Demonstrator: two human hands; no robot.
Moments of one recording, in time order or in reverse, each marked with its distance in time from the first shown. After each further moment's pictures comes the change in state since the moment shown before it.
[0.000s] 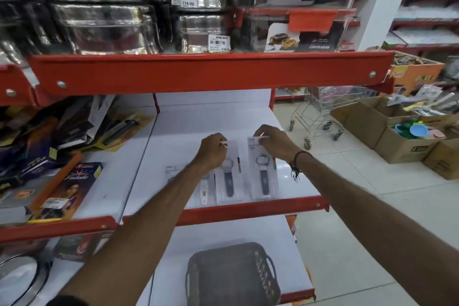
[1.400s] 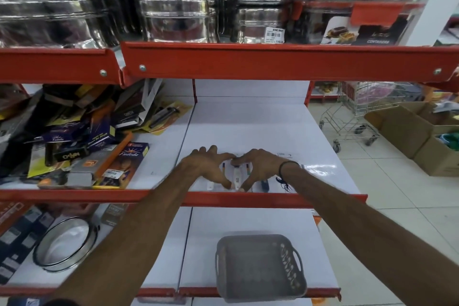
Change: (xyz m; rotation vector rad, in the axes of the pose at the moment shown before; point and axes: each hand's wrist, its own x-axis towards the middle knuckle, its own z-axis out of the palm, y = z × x) left_hand -0.045 -0.067 -0.082 0.885 -0.545 -0.103; right_hand -0.024 -0.064 0.108 -0.401 -0.581 -0.233
